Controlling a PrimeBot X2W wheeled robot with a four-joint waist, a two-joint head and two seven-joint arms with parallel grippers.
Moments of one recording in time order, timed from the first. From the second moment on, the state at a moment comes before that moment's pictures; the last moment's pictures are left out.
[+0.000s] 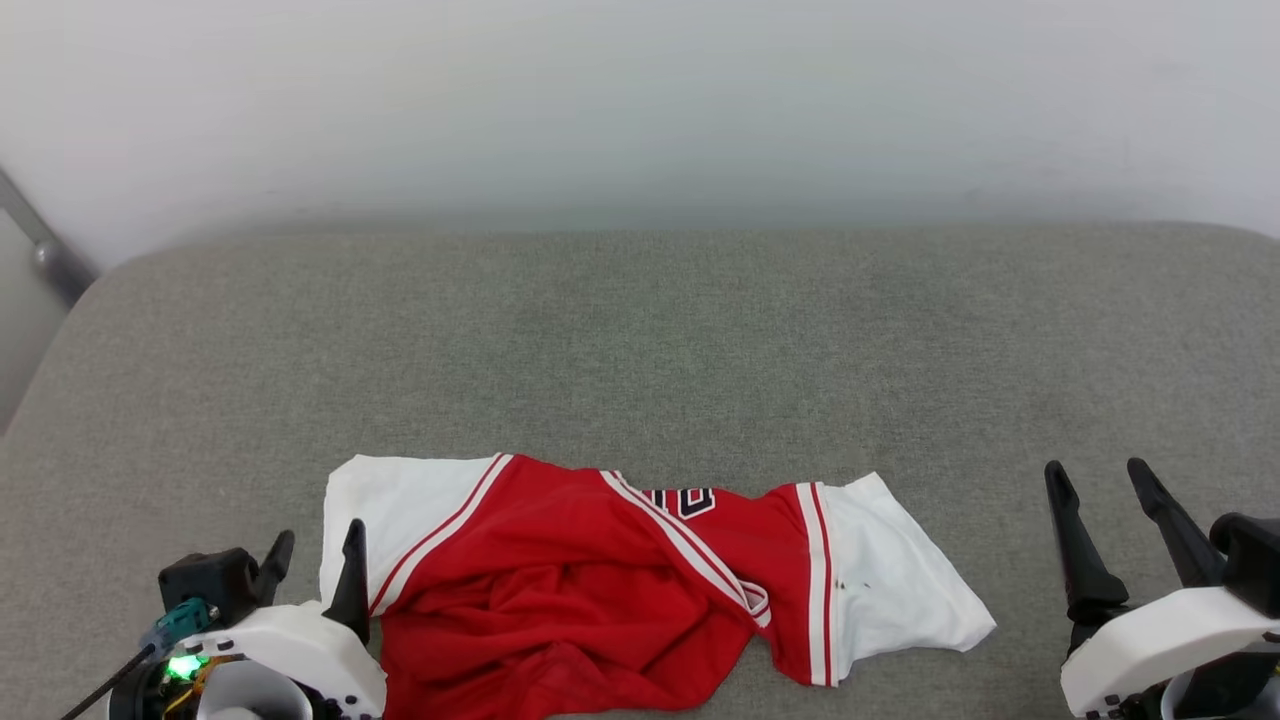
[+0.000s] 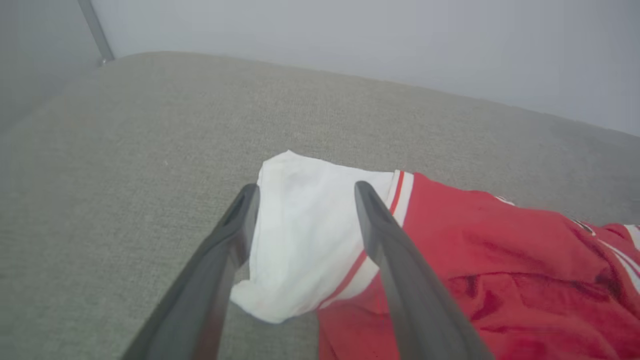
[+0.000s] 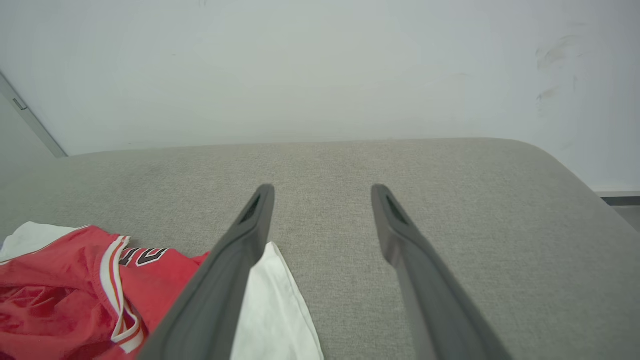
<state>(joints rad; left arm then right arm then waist) -0.15 0.53 -0.53 0.28 -0.91 0.30 -0.22 0.07 -0.05 -0.11 -0.19 0.16 0.13 0.18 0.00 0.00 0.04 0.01</state>
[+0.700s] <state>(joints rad) -0.12 0.52 -0.58 0.01 -0.65 0.35 -0.26 0.13 -0.10 -0.21 -0.07 0.26 0.13 0.49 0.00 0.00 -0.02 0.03</state>
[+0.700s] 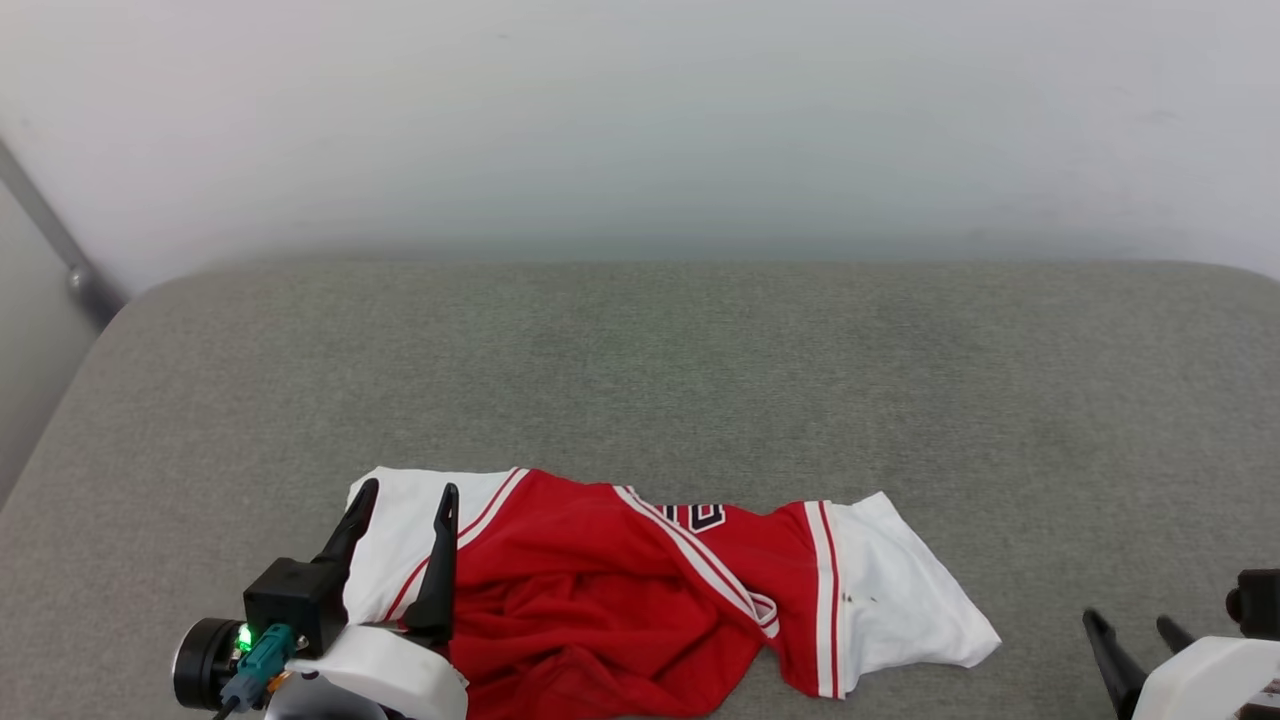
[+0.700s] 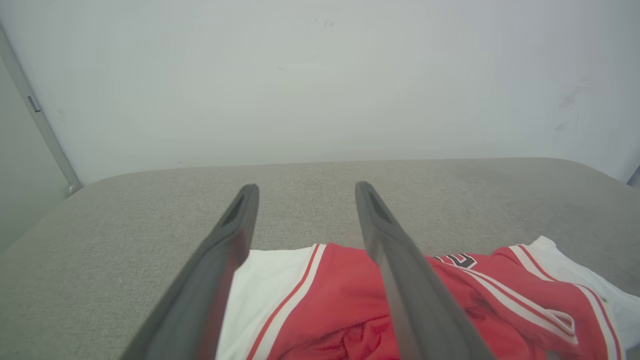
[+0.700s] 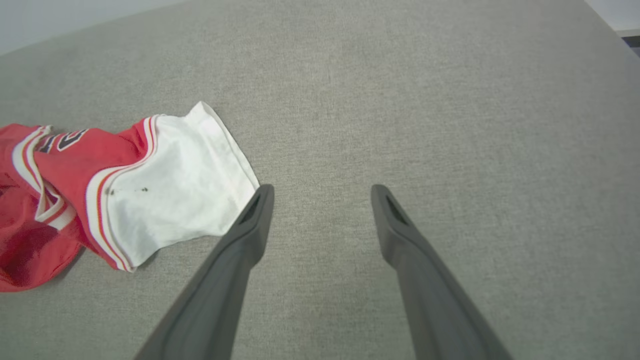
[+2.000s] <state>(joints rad) -0.26 0.55 -0.49 0.08 -0.72 0.14 -0.08 -0.14 -0.25 0.02 0.20 0.46 0.13 0.87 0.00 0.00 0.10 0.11</state>
